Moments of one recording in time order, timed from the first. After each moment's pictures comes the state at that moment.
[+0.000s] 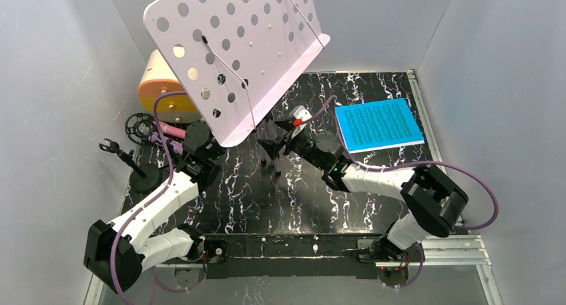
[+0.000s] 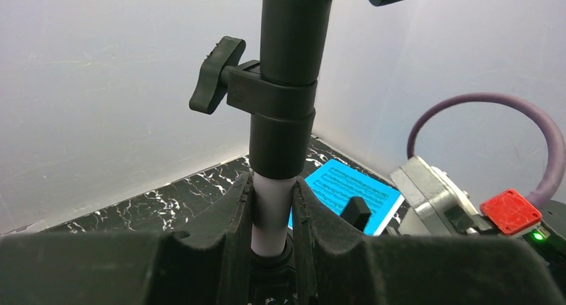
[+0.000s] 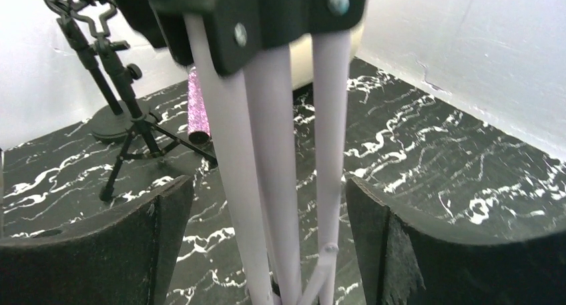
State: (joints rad) left arm -0.58 1.06 0.78 0.60 0.11 -0.16; right arm 0.92 1.50 0.73 0.89 -0.04 0.07
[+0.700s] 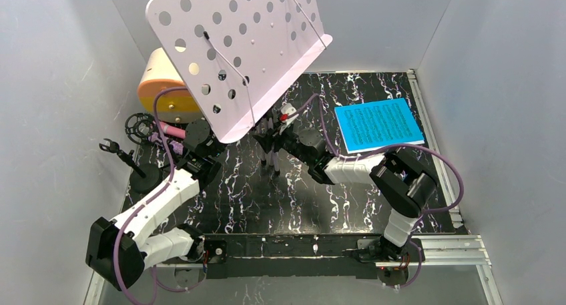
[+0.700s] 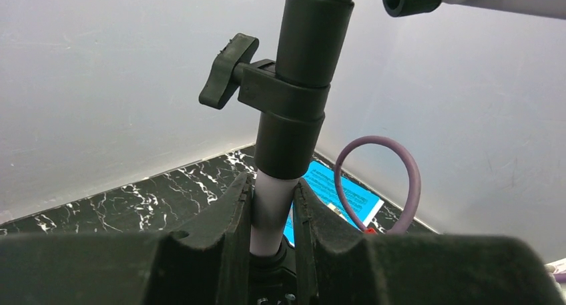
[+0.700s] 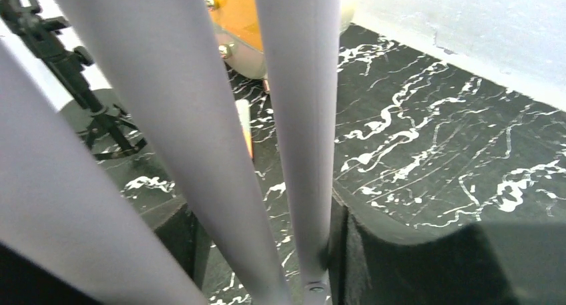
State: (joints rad) left arm -0.56 1.09 0.78 0.62 0.14 -0.26; right arm 0.91 1.75 0.88 0.92 -0.02 0.11
